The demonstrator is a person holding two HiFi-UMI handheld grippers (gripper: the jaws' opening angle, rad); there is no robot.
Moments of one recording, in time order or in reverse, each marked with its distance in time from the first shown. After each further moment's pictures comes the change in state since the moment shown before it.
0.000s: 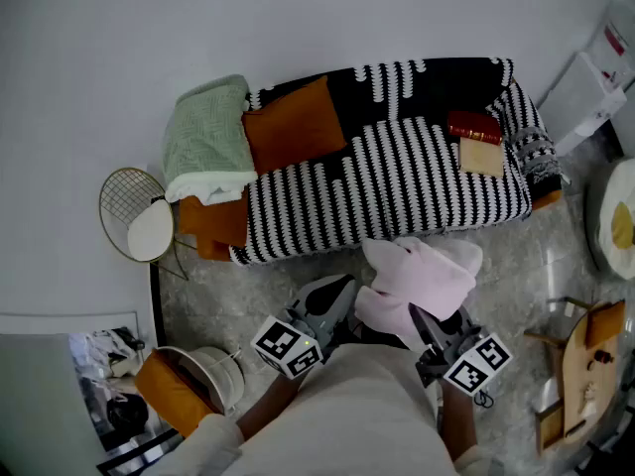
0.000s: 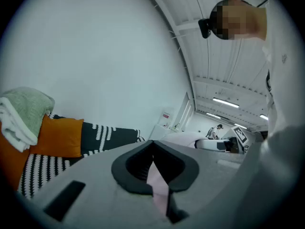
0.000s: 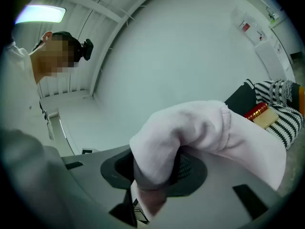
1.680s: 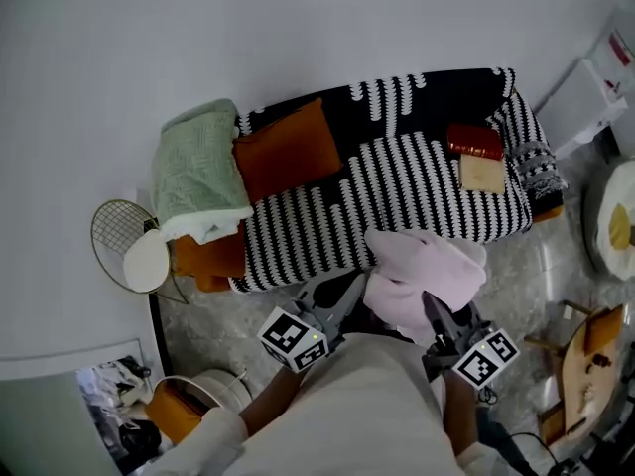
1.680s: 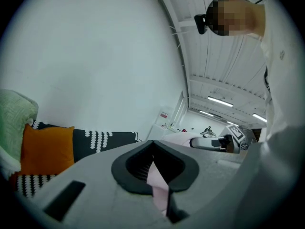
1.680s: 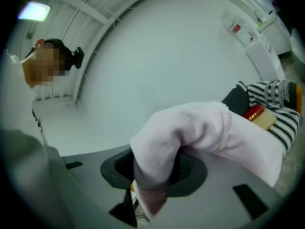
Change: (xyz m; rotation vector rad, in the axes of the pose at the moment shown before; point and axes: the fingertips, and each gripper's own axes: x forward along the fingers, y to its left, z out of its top) left arm 0.091 0.088 0.061 0.033 0.037 -0.108; right arm 0.094 -0.071 0.069 0.063 -0.077 -0.138
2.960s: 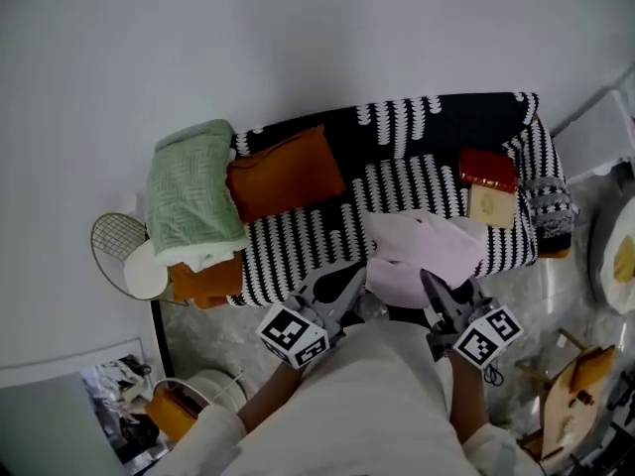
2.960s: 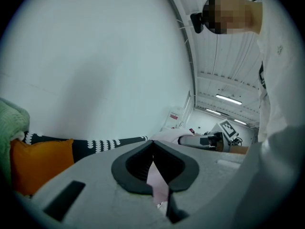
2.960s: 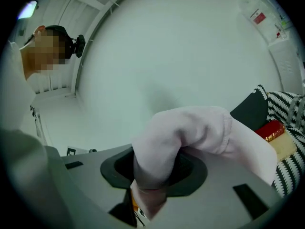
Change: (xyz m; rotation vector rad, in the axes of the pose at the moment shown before) left arm 0.121 0.103 0.062 0.006 0.011 0.067; right arm 0.152 -0.094 0.101 -0.089 0.115 0.042
